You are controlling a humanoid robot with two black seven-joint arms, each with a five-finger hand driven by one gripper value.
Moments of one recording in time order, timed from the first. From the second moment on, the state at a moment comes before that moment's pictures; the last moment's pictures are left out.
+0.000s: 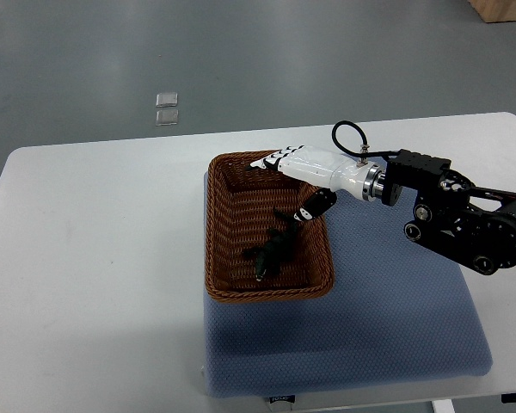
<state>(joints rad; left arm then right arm) -0.02 0.00 -0.09 -0.17 0.04 0.00 0.10 0.88 -0.35 0.37 1.06 -1.68 -0.06 0.31</state>
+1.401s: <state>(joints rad) -0.02 0.00 -0.09 -0.17 0.04 0.00 0.10 0.62 -0.26 1.24 0.64 -0.69 0.33 0.18</state>
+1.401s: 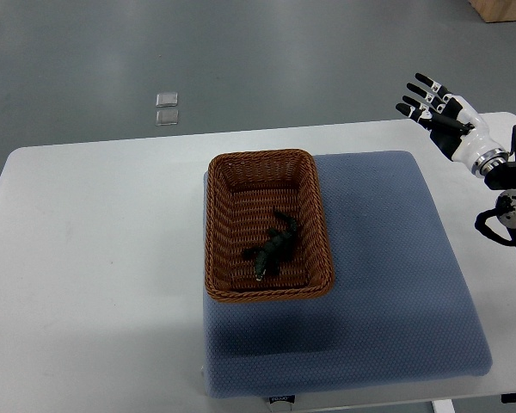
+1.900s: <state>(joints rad) -0.02 0.00 -0.09 -0.17 0.04 0.00 0.10 0.58 -0.24 1.25 0.62 -0.69 0.31 0.19</state>
